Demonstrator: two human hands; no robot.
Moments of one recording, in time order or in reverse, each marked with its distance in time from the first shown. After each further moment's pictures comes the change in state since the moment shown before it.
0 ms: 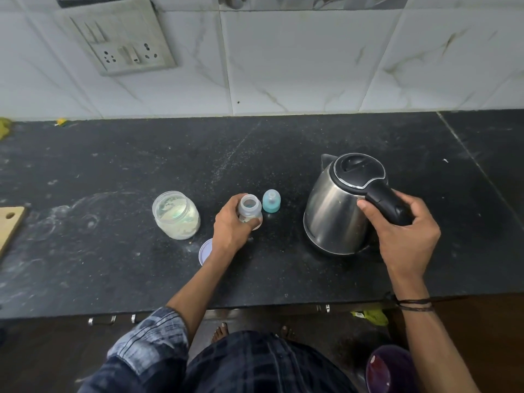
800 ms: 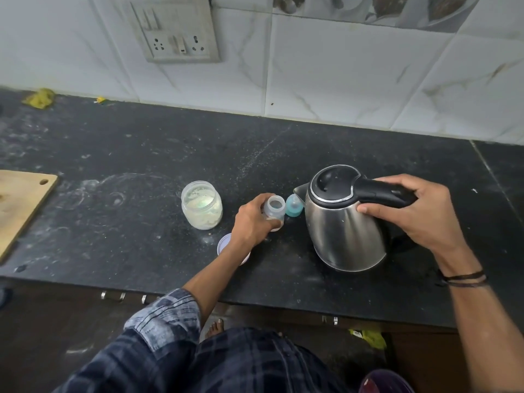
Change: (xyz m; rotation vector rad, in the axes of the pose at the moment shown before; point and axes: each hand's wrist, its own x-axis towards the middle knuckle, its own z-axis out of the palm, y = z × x) left_hand 0.002 0.007 -0.011 0.037 -0.066 -0.030; right_hand 0.061 -0.052 0.021 -0.052 -0.716 -0.147
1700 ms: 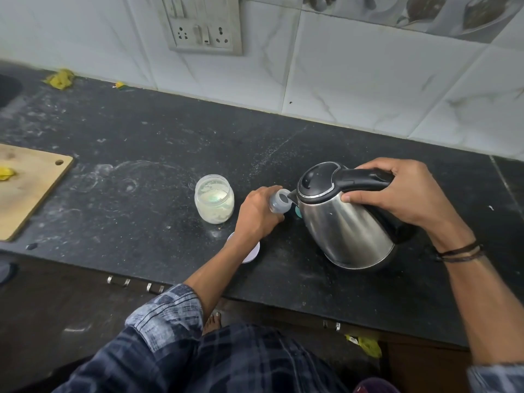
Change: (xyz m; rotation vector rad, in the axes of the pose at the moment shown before) left_hand -0.001 0.015 -0.023 0.203 0.075 0.089; right_hand 0.051 -0.041 0.029 -0.274 -0.231 0.057
